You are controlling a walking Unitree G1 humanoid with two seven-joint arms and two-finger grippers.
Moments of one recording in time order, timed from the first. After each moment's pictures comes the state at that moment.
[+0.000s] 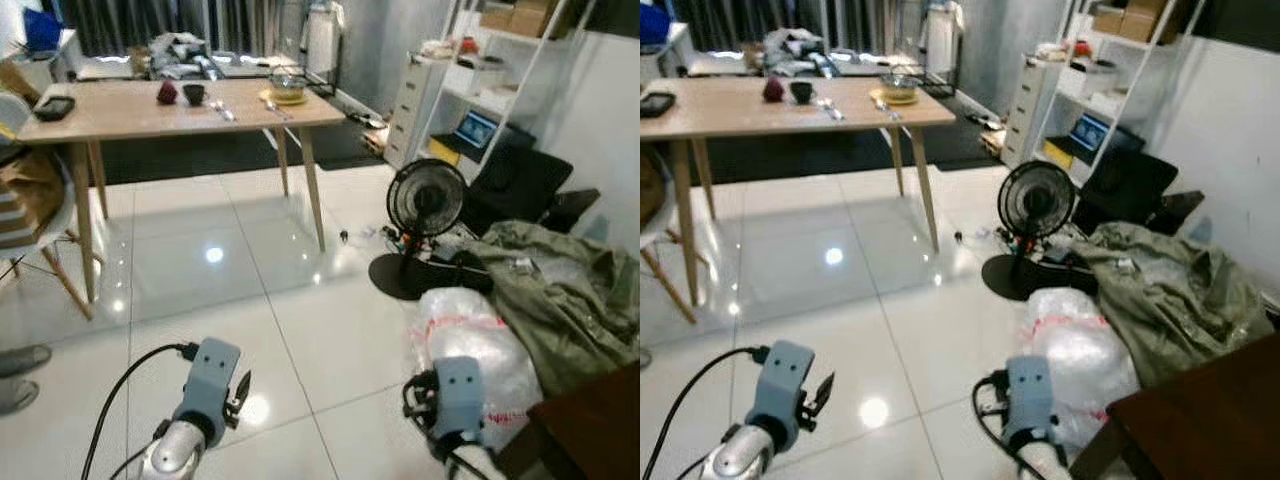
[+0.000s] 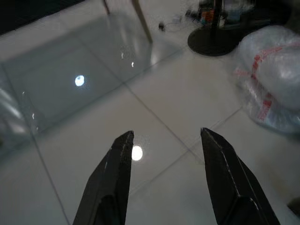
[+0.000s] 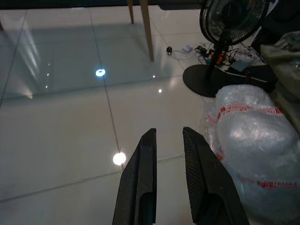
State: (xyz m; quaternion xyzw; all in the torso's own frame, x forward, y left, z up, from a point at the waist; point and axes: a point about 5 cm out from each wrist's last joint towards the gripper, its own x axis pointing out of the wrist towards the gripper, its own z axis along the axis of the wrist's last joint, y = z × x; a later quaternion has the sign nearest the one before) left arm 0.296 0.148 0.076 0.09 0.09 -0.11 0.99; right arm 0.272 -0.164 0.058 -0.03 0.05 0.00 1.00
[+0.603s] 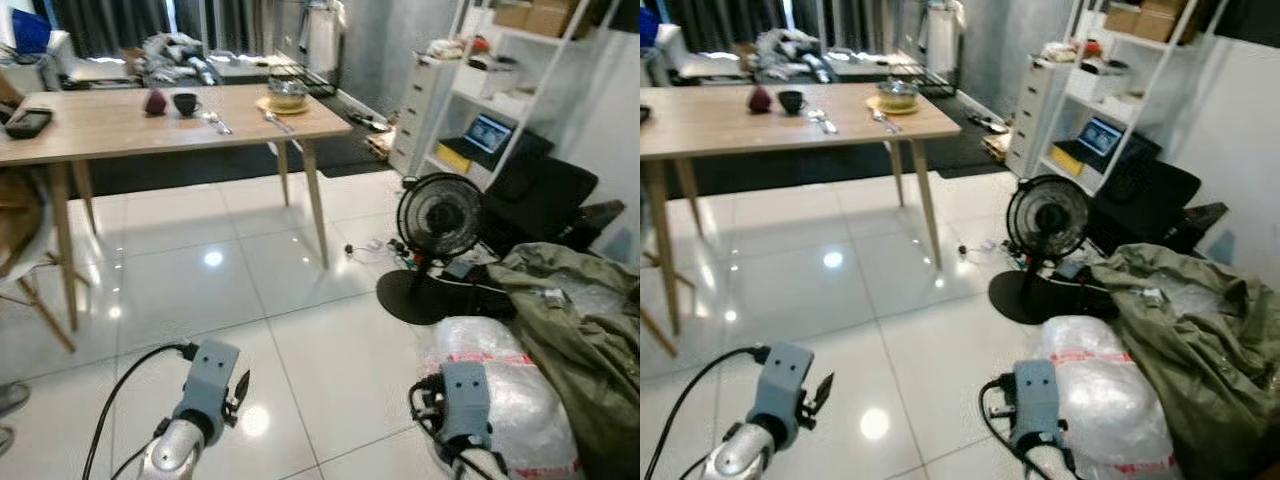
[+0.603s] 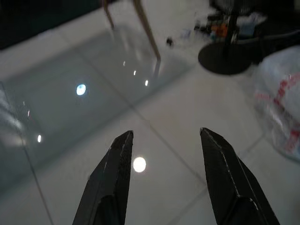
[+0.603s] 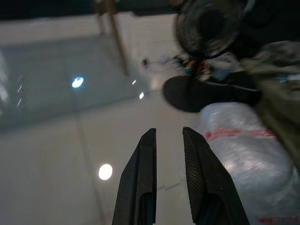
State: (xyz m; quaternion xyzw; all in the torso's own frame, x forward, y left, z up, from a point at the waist) left arm 0.296 0.149 0.068 0.09 0.07 -0.11 0.99; right arm 0.277 -0.199 0.058 -0.03 0.05 -0.06 1.00
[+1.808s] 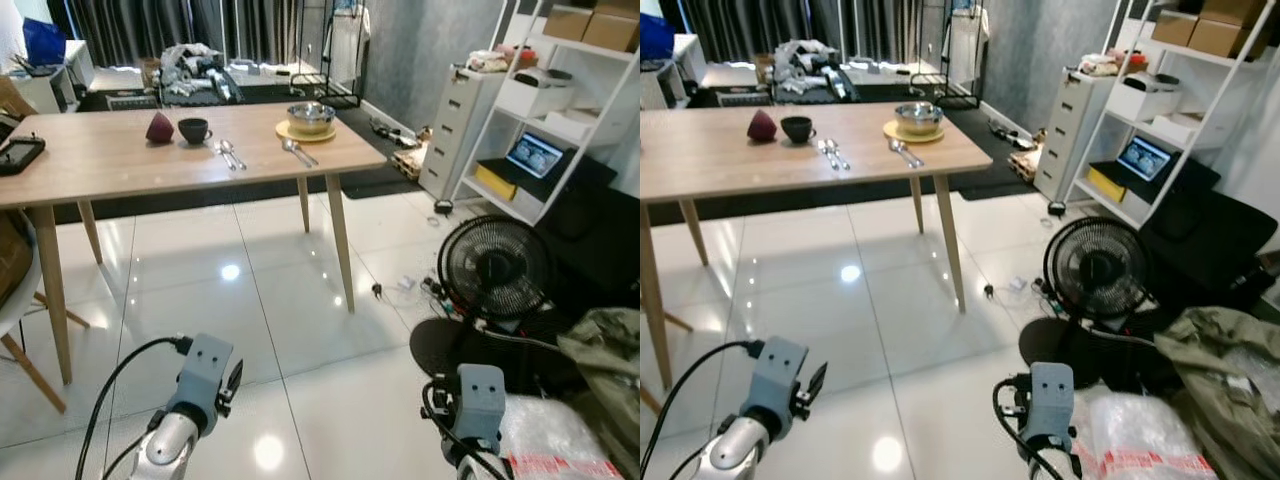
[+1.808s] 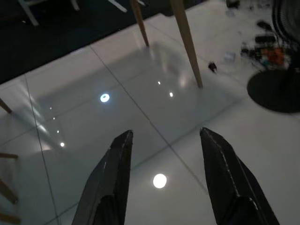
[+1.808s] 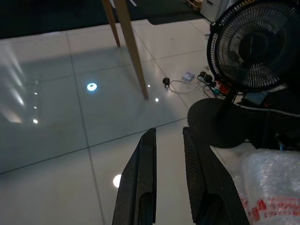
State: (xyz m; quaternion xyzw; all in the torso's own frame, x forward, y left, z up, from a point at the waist) left arm 0.299 0.163 0.065 0.10 0.06 -0.09 0.99; right arm 0.274 -0.192 0.044 0.00 0.06 -0.06 1.00
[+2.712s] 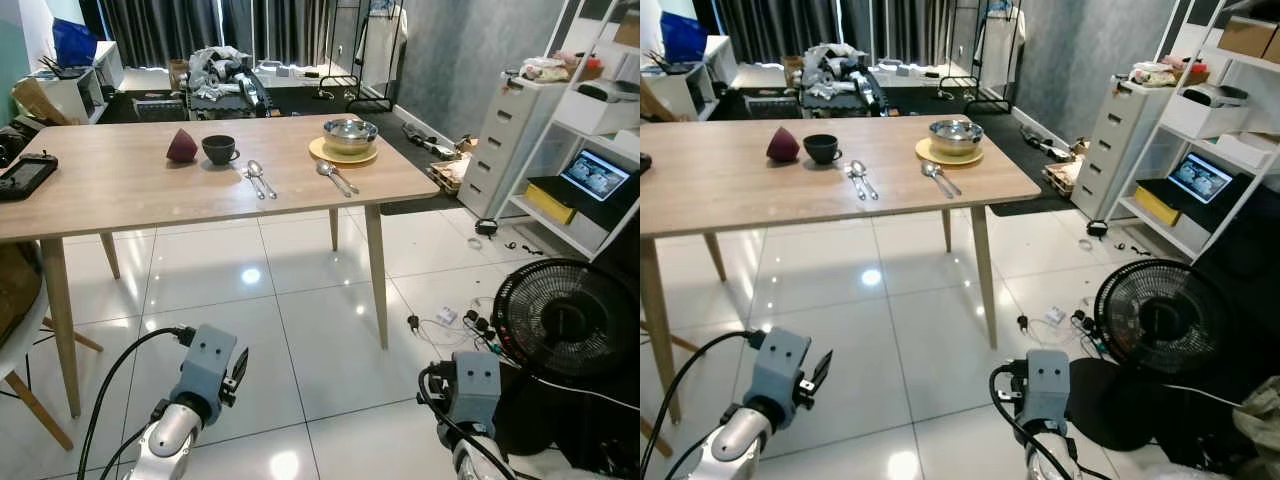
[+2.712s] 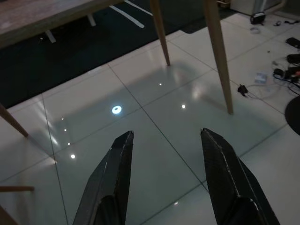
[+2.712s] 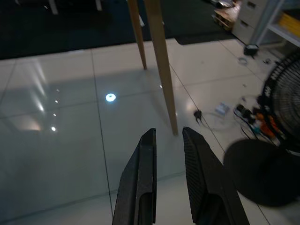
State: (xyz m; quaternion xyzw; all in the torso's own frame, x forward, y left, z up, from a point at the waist) left arm 0.304 0.160 0.082 0.11 0.03 -0.10 0.99; right arm 0.289 -0.185 0.058 0.00 0.04 -0.05 1.00
